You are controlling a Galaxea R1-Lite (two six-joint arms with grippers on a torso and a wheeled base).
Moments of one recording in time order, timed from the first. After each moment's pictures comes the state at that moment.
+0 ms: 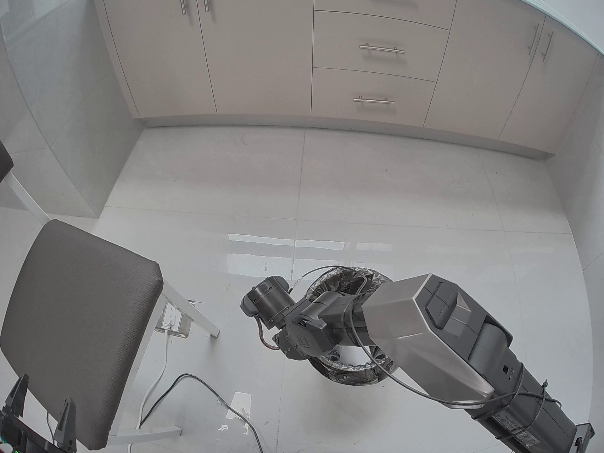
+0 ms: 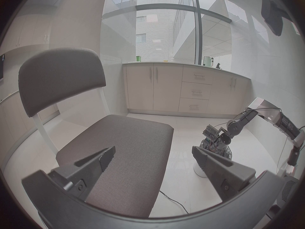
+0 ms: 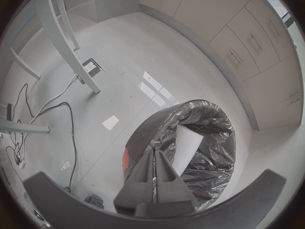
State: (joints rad) left arm 0.00 0.02 -0.02 0.03 0.00 -0.02; right arm 0.85 2.73 -2.00 0.28 -0.62 0.03
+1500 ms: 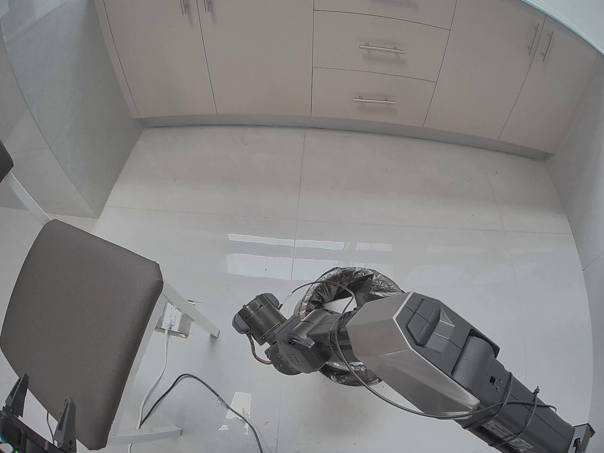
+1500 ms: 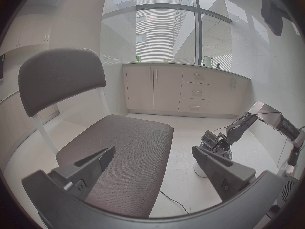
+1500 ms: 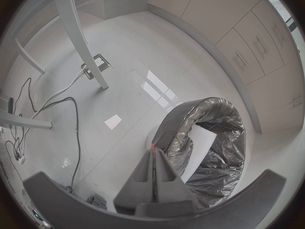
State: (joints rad) left arm 0.00 0.02 -0.02 0.03 0.00 -0.02; right arm 0.88 2.78 -2.00 0.24 -0.61 0.03
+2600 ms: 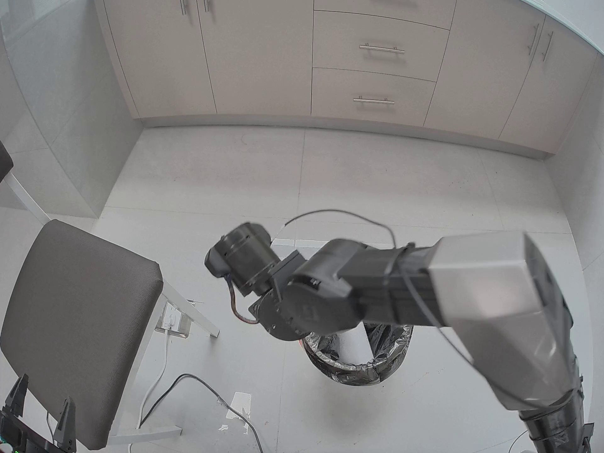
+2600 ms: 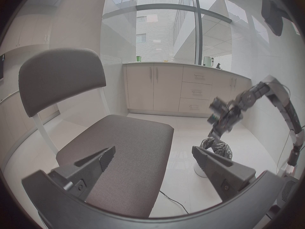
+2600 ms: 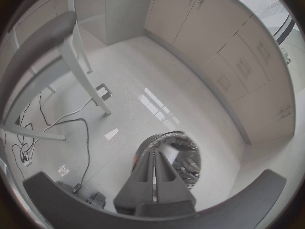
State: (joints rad) left arm 0.00 0.02 -0.02 0.03 0.00 -0.02; right arm 0.96 2.46 -2.00 0.43 -0.68 -0.02
